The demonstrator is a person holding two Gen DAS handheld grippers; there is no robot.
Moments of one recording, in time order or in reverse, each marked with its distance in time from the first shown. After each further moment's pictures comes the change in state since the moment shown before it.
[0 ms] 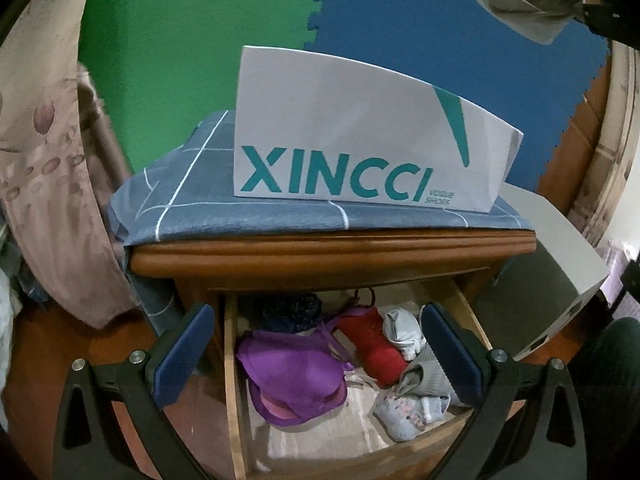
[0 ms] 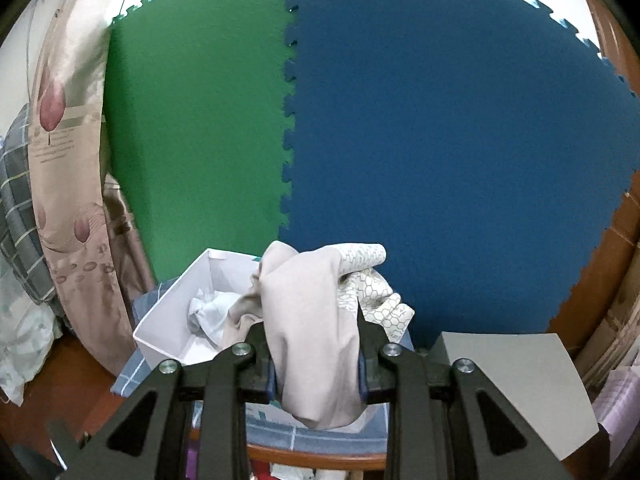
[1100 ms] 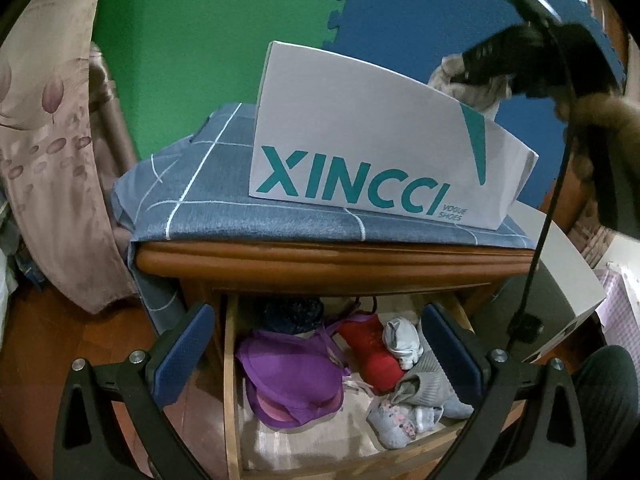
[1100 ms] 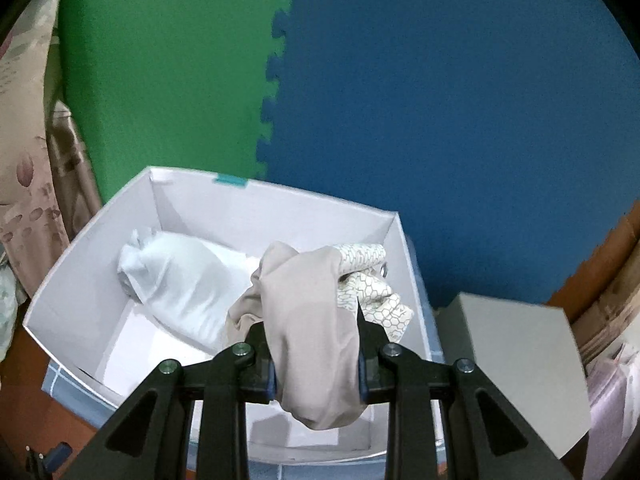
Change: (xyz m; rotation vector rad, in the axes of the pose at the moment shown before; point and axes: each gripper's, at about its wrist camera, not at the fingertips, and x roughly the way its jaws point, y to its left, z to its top) left arm 0.003 0.010 0.007 -0.071 0.013 -0.001; right arm 0.149 0.016 -0.031 -0.037 0.279 -0.086
